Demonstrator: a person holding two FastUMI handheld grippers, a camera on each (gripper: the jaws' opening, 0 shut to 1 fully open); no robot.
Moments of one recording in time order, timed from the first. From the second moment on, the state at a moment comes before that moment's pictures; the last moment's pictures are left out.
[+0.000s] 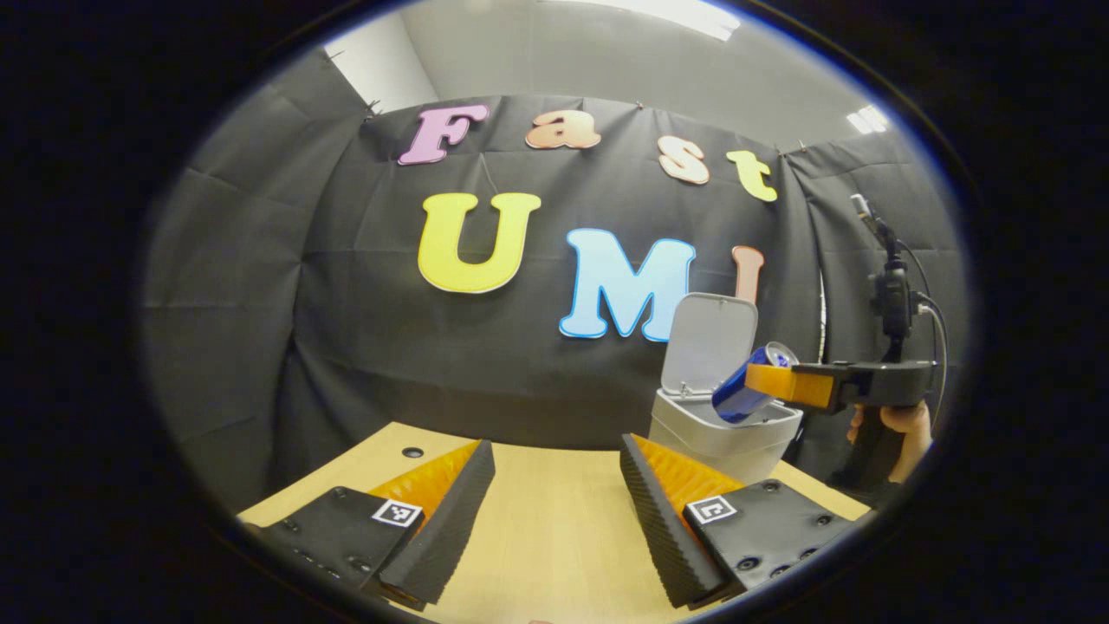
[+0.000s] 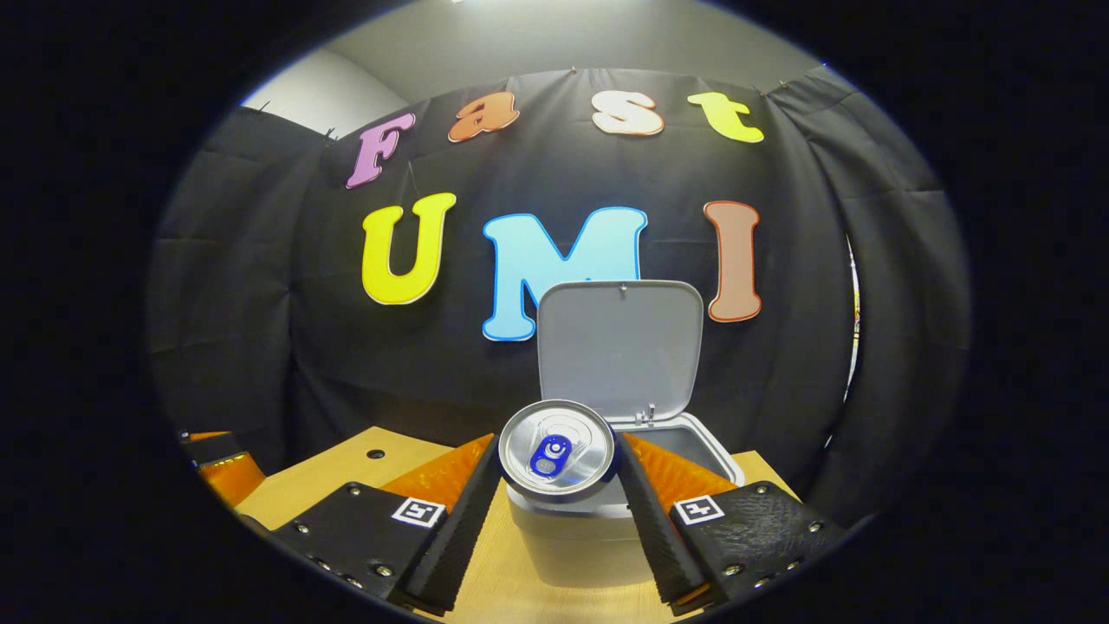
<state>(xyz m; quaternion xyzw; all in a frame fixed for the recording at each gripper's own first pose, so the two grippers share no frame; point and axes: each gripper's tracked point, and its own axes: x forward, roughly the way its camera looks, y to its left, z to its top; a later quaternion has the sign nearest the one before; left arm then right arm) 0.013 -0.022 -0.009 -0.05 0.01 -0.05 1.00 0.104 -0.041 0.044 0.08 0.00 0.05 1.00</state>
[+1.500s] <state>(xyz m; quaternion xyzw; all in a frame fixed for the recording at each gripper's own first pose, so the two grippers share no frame) 0.041 -0.022 0.008 -0.04 0.00 -0.15 0.99 0.170 -0.091 0.130 0.04 -0.03 -0.06 1.00</state>
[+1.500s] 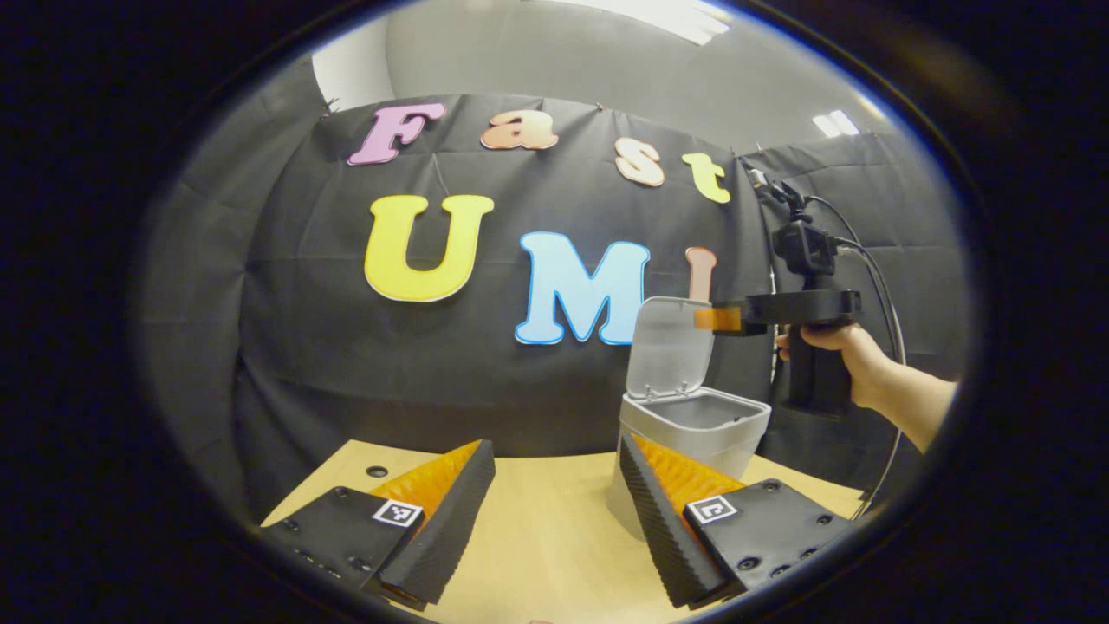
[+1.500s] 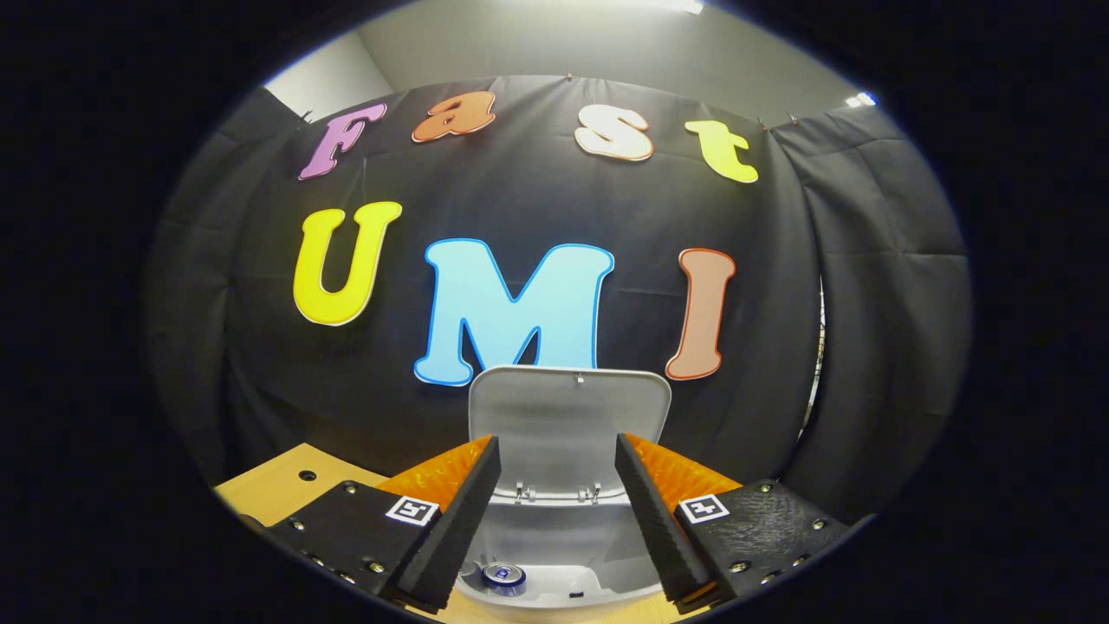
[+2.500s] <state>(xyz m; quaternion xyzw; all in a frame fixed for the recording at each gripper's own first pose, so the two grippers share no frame) 0.041 0.014 0.009 -0.07 -0.01 -0.04 1.00 0.267 -0.113 0.185 0.07 -0.04 -0.06 1.00</state>
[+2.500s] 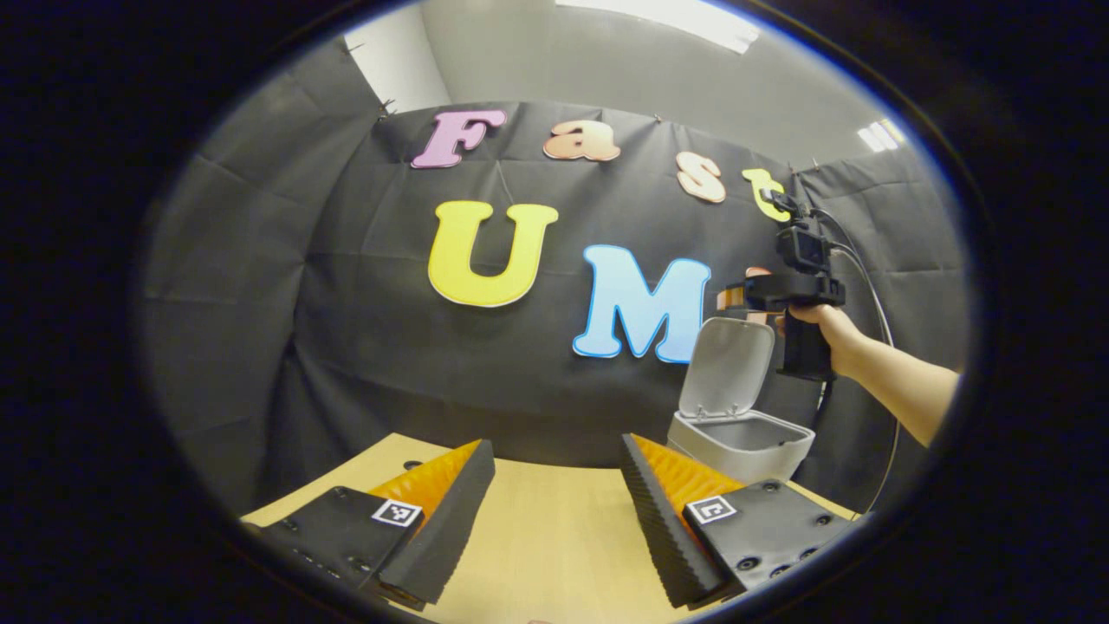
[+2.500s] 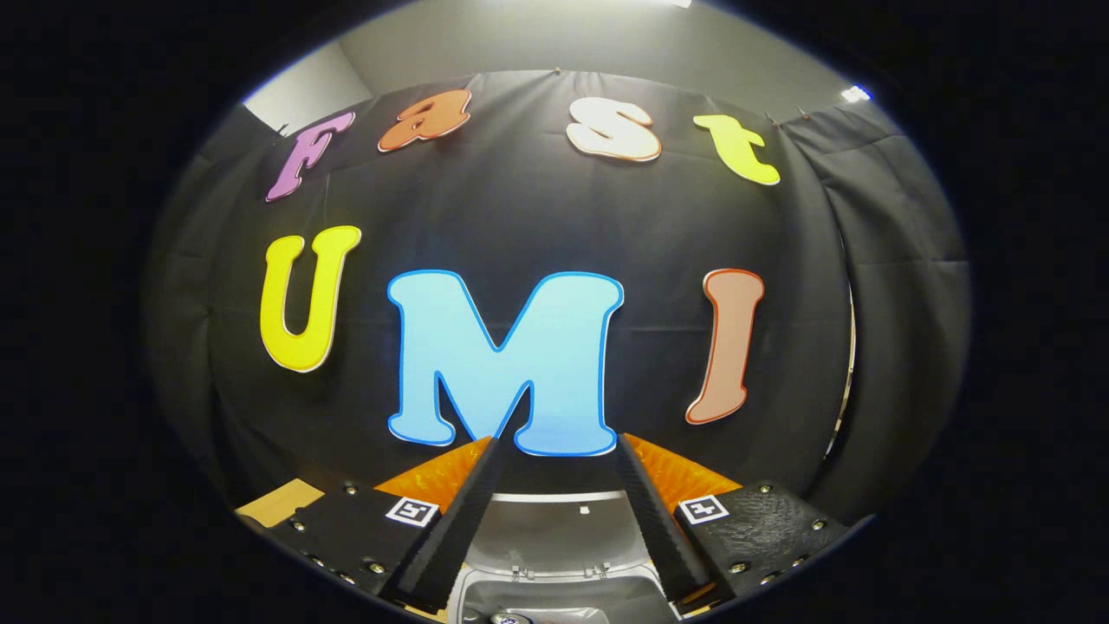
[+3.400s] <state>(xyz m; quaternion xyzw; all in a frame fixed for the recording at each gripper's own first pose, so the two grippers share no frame) 0.025 -0.034 0.008 -0.05 -0.01 -0.06 1.00 0.201 -0.104 0.139 0.09 -0.03 -0.02 1.00</state>
